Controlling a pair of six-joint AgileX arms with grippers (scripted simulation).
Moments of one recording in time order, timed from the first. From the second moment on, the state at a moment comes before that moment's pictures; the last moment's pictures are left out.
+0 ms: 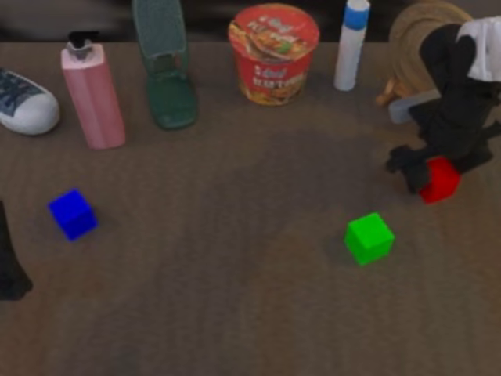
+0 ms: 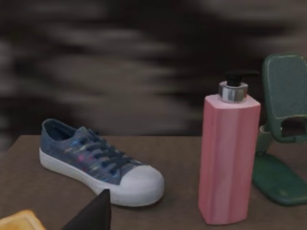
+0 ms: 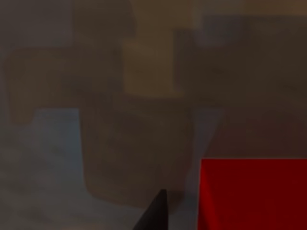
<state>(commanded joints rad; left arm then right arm) 0.00 0.00 0.00 0.00 0.00 0.00 0.17 2.42 1.75 -0.90 0.01 -0.20</state>
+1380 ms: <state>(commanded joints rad) 0.00 0.00 0.00 0.00 0.00 0.00 0.17 2.30 1.90 -1.14 0.00 -0.19</state>
